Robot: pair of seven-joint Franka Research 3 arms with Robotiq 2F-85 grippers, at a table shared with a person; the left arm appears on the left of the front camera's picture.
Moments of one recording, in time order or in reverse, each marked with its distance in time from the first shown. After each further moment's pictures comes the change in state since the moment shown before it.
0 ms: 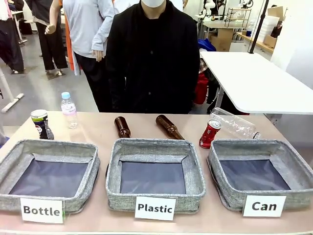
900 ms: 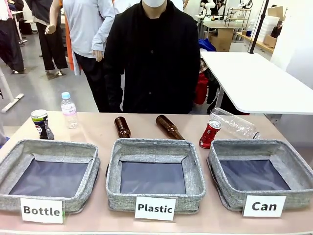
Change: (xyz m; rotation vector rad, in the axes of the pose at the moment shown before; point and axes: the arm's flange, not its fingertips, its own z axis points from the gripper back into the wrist) left arm -0.003 0.067 0.028 -0.072 -0.237 0.230; right arm -0.009 -0.058 0.036 0.054 -0.145 -0.150
